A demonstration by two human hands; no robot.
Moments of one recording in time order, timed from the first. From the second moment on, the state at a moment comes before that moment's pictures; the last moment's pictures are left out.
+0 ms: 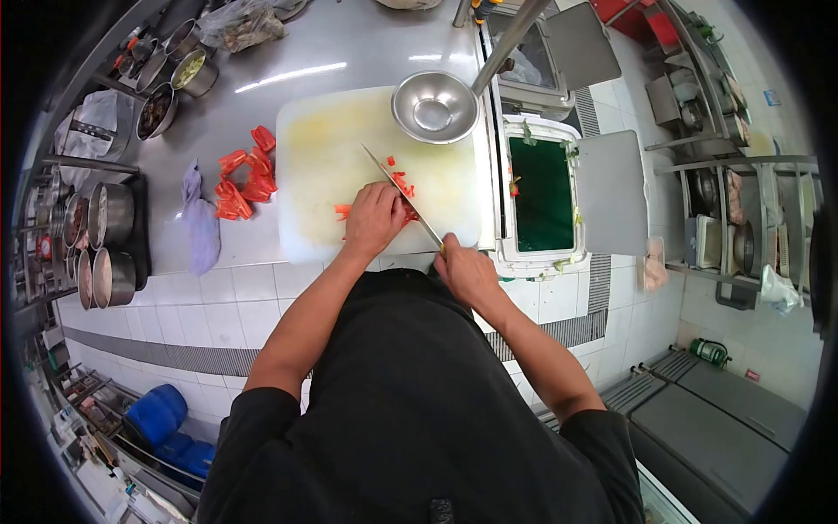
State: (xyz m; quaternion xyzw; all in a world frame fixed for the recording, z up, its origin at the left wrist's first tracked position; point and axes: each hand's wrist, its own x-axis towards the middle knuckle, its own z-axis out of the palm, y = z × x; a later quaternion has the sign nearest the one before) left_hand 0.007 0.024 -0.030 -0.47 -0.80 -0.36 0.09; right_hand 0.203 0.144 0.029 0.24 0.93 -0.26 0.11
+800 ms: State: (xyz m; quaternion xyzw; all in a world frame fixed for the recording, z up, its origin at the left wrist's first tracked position) left_hand 0.009 0.020 -0.030 -0.46 -0.80 -0.36 0.10; right_hand 0.191 0.144 0.030 0.21 0.93 -0.28 0.09
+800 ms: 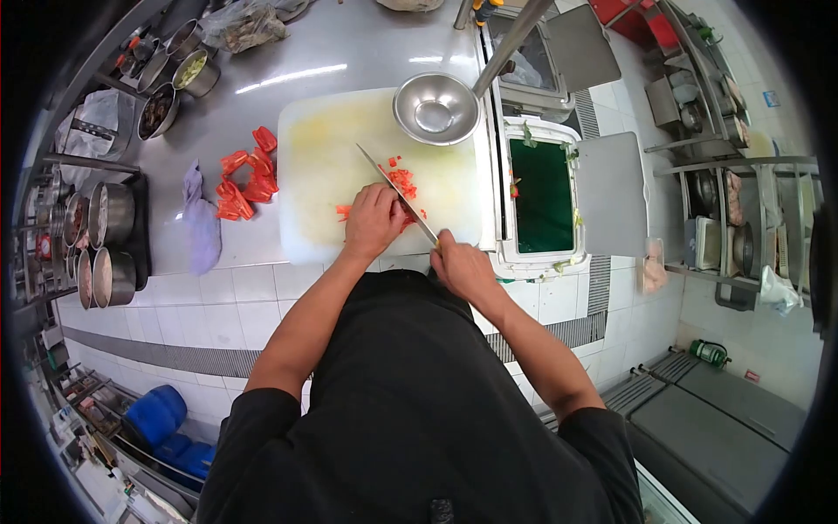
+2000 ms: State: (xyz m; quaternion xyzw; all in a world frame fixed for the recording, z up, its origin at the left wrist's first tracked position) left_hand 0.009 0.009 -0.036 -0.45 -0.81 -0.36 0.10; right_hand 0.243 0.135 0.059 0.22 0.93 -0.26 0.14
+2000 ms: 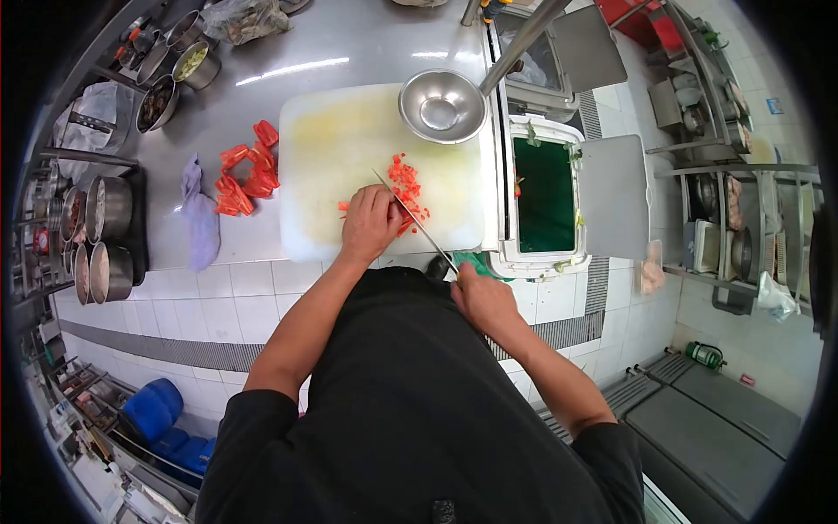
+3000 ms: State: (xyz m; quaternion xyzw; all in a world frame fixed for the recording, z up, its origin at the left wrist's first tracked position) left_hand 0.009 -0.006 -0.032 -0.49 -0.80 -0.34 0.06; right_hand 0.222 0.136 0.036 0.21 0.94 -0.25 0.12
